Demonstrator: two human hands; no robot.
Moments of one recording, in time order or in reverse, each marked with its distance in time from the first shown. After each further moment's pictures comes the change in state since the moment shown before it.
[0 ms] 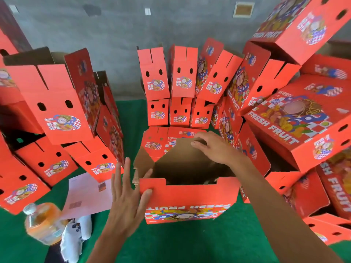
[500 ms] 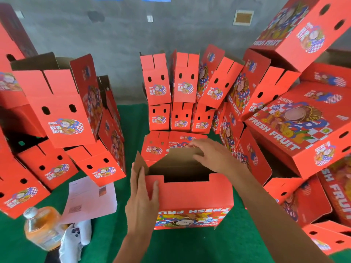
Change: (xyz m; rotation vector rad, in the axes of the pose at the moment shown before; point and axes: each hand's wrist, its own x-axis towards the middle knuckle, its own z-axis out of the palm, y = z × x) left_hand 0.017 0.041 0.032 -0.152 0.153 -0.500; right_hand 0.003 -0.004 0.011 -0.345 -0.027 0.020
